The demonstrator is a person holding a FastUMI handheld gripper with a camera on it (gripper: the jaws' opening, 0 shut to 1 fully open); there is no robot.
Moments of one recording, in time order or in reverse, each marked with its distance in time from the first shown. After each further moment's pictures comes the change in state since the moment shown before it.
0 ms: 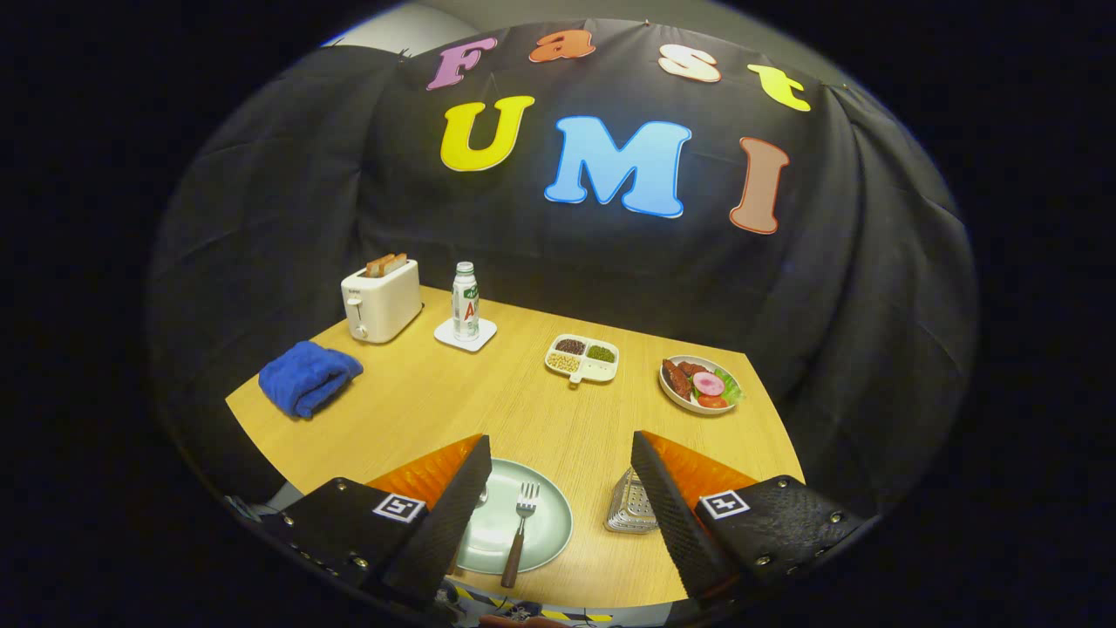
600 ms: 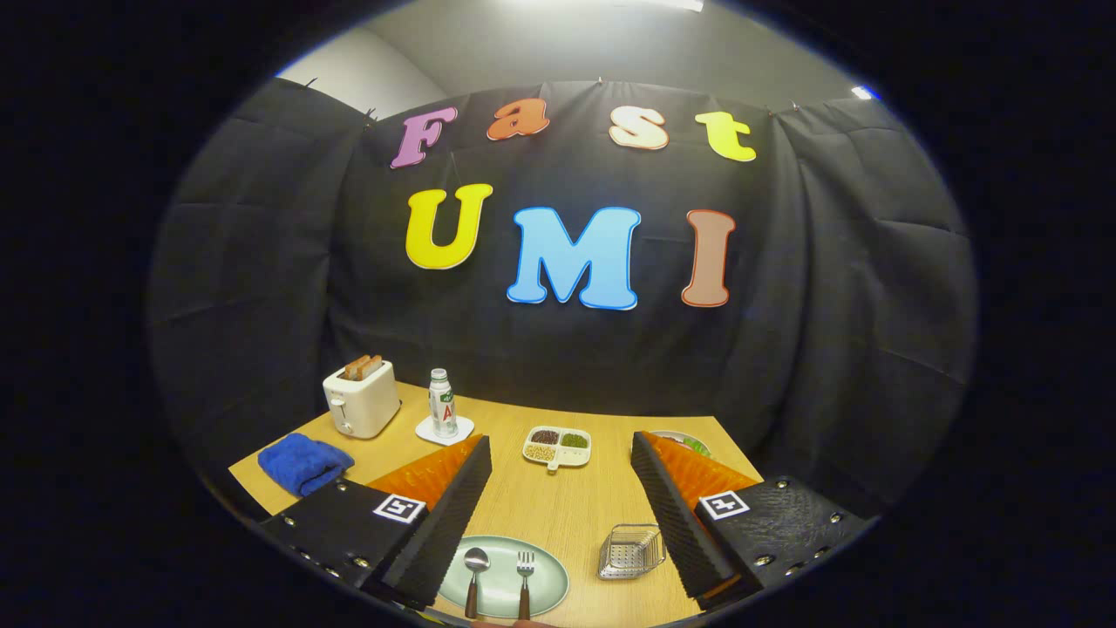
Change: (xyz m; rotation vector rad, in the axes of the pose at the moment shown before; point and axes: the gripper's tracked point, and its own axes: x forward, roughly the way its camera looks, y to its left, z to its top) arm -0.039 -0.023 0.095 0.092 -0.281 -0.112
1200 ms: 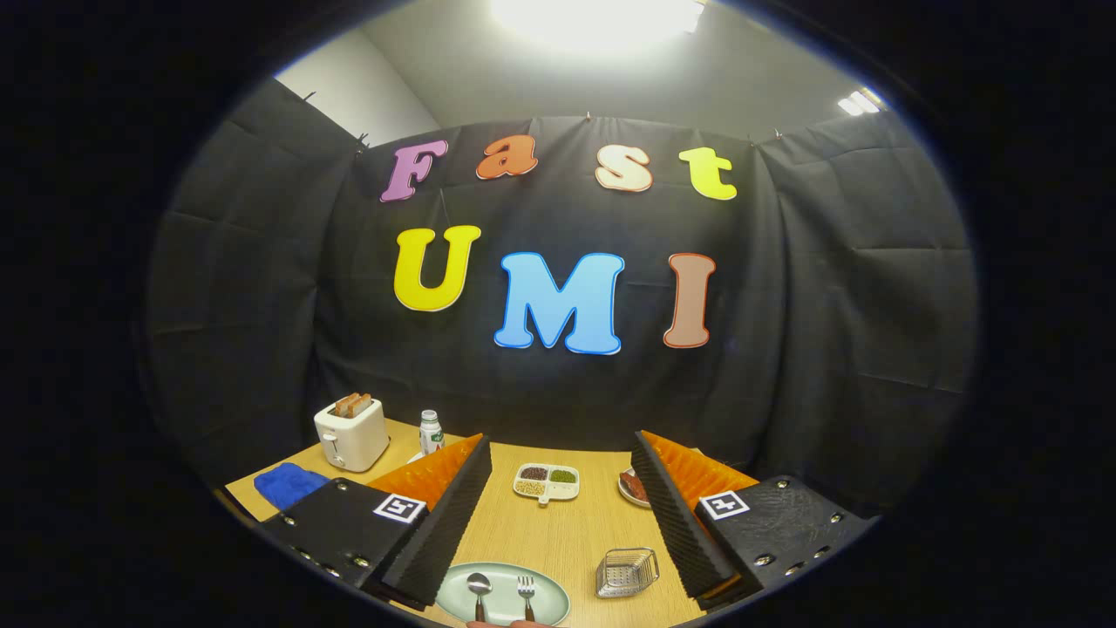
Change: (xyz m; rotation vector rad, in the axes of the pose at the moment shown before) arm -0.021 0.001 0.050 0.029 -0.139 -0.074
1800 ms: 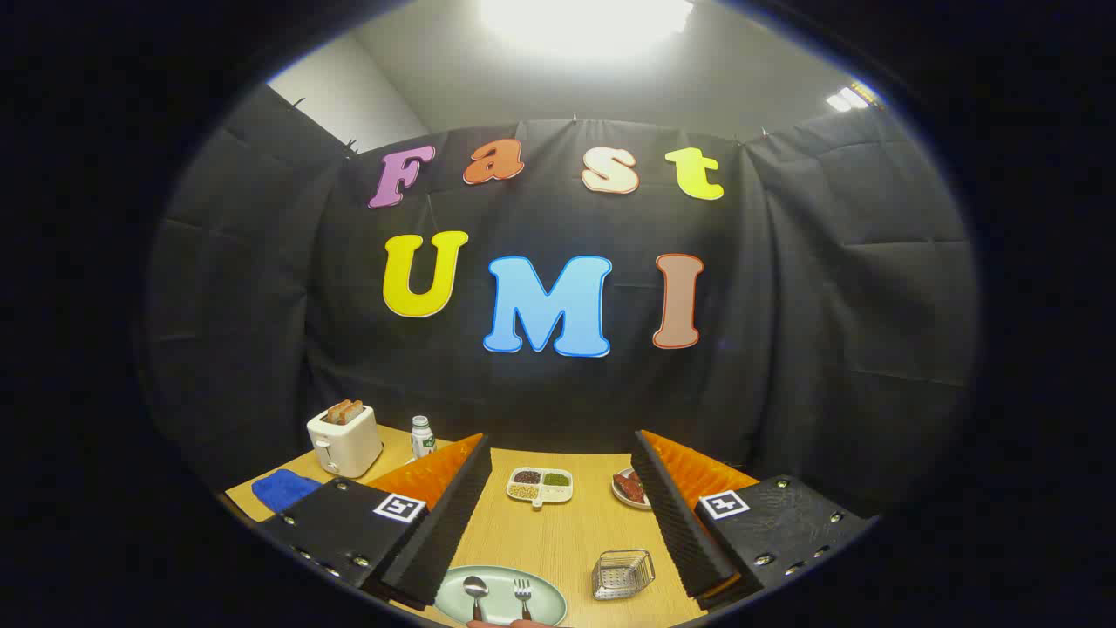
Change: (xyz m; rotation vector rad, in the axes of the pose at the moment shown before) arm 0.003 -0.012 0.011 0.005 -0.050 -0.034
